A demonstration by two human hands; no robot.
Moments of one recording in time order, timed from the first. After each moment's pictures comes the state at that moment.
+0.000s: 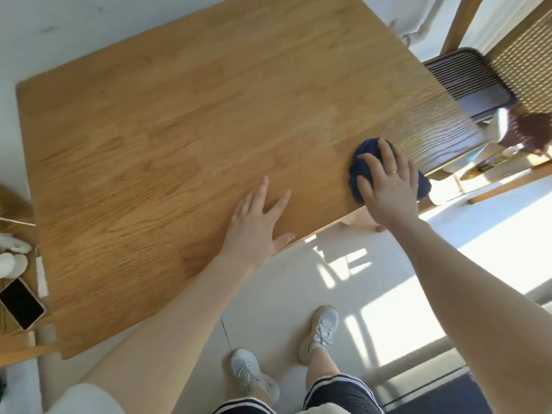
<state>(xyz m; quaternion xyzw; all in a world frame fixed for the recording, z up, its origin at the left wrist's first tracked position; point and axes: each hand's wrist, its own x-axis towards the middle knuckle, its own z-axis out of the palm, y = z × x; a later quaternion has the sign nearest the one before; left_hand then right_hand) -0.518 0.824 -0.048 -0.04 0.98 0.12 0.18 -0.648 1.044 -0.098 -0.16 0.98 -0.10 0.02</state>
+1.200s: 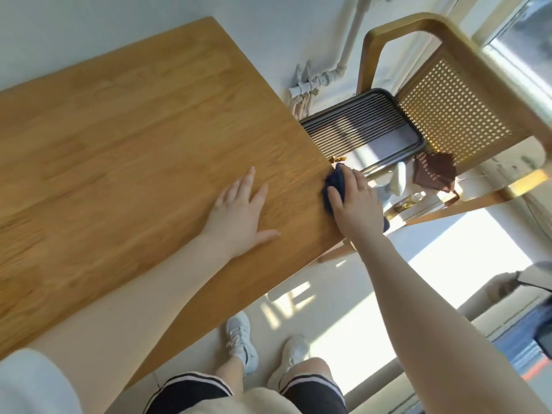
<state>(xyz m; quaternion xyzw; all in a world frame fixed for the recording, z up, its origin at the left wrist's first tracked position) -0.745 0.947 -0.033 0.04 0.98 0.08 0.20 -0.807 1.159 -0.087 -0.03 0.98 -0.18 0.04</state>
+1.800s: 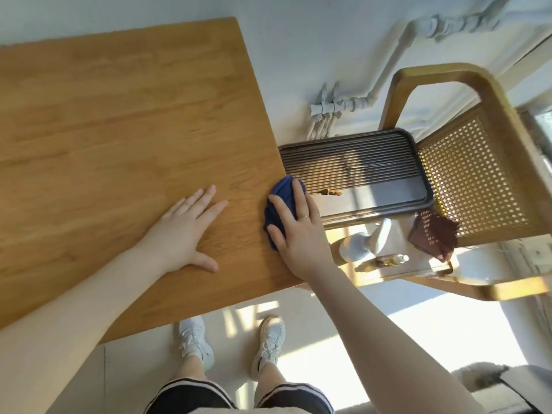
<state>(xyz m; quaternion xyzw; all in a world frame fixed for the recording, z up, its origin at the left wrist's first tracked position) -0.763 0.966 -0.045 -0.05 0.96 0.08 0.26 -0.854 1.174 -0.089 -0.33 0.92 -0.18 0.11</state>
